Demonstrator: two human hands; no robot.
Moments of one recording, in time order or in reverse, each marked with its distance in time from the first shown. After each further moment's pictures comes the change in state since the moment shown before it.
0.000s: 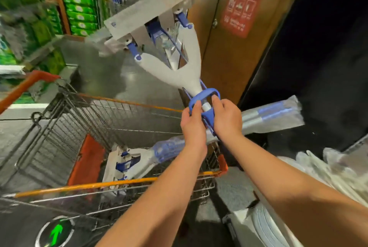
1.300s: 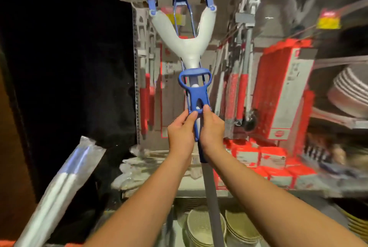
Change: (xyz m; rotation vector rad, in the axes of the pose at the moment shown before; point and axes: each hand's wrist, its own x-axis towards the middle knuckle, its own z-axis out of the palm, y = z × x) left_hand -0.279 0.039 0.135 -0.043 -1.412 -0.337; right_hand -0.175 -0.042 -0.283 0.238 1.339 0.189
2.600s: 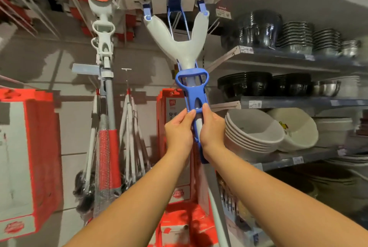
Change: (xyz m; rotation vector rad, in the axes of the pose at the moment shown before) left_hand 0.014 -0.132 0.493 -0.143 -0.340 0.056; right_hand 0.307 -0.110 -0.401 -0.024 0.246 -0.276
